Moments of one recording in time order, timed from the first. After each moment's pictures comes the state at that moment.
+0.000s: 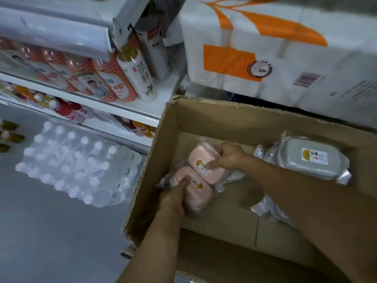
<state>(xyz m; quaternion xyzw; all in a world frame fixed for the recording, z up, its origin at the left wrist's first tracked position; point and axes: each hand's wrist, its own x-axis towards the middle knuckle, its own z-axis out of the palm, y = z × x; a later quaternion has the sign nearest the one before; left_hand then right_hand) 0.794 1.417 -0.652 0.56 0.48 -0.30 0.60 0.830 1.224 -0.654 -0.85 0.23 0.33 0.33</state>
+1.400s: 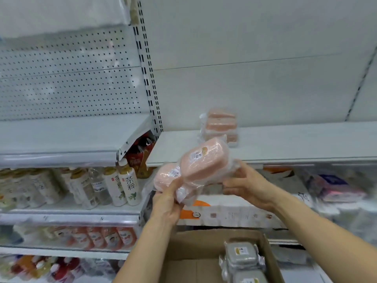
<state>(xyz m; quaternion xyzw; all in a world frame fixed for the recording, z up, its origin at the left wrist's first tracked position) 0.804 1.359 -0.190 0.44 0.03 -0.29 0.85 0.680 1.175 -0.162 -0.64 0.10 -0.09 0.76</state>
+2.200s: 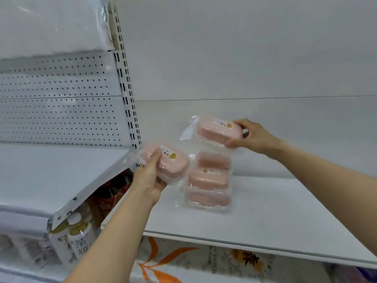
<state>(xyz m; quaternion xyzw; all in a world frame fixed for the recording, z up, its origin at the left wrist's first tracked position) 0.936 1.183 -0.068 0.47 -0.01 -0.16 0.87 0.847 0.916 -0.015 -0.87 0.11 -0.21 0.43</state>
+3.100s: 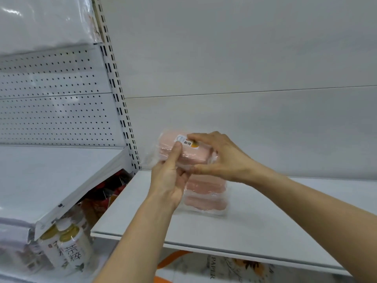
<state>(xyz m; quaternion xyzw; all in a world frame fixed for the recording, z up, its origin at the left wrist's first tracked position) 0.895 1.129 -0.053 0.45 -0.08 -0.18 0.87 0.852 0.978 -0.045 -0.93 -0.05 -0.24 0.28</state>
